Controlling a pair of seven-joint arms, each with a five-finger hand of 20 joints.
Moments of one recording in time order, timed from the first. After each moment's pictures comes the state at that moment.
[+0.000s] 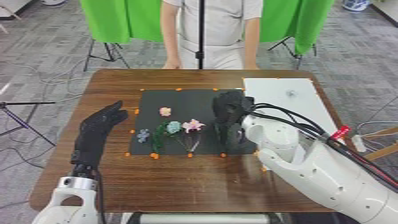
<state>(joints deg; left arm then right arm) 118.8 -72.2 -96.1 -113.9 66.9 -2.1 17.0 -60.4 -50.4 36.1 -98.8 -136.8 -9.1 15.9</state>
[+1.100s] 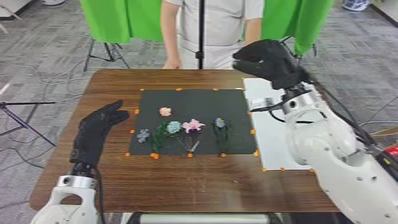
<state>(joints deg) 118.4 -72.2 -96.3 -113.9 66.9 -2.5 17.0 -81.7 -52.5 69.1 -115.2 -111.8 14.4 3.9</state>
